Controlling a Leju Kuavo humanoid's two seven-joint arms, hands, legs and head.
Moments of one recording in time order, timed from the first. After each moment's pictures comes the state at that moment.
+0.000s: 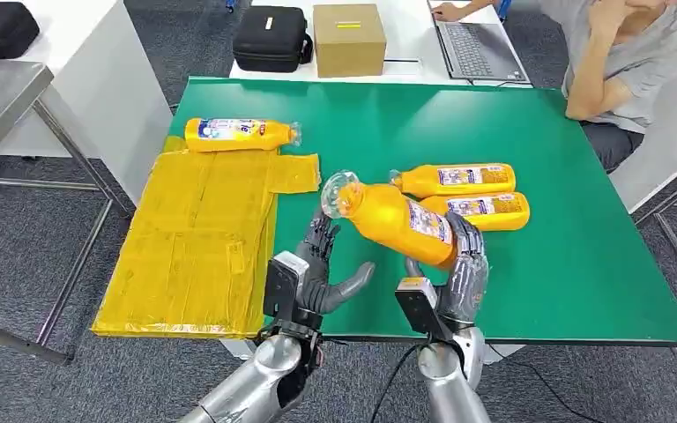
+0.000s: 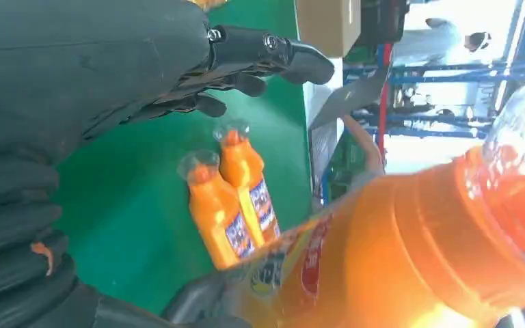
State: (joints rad) left arm -0.40 -0.33 -0.79 -0.89 0.34 0.34 -0.61; right arm -0.15 0.27 0.01 -1.16 0.65 -0.70 -0.70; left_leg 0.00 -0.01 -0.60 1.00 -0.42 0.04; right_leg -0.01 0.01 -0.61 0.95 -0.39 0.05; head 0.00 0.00
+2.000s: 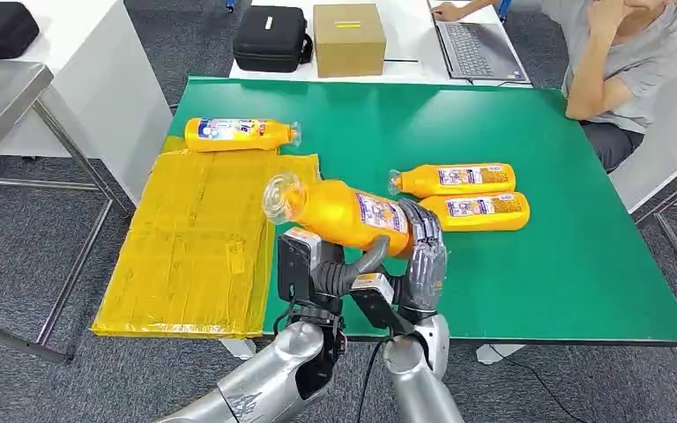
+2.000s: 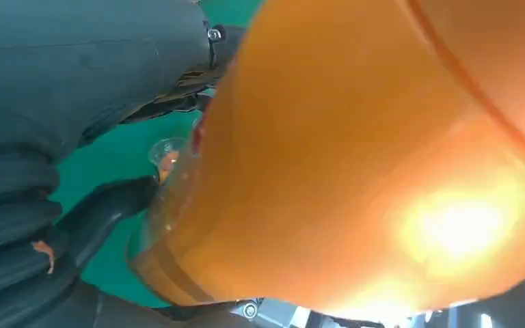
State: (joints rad) left arm -0.51 -0.37 -0.94 -0.89 0.61 0.53 -0.63; right arm -0.19 0.36 0.10 -1.12 0.73 -0.70 -0.70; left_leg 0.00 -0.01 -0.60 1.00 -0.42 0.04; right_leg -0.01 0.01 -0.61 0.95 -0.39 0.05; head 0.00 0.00
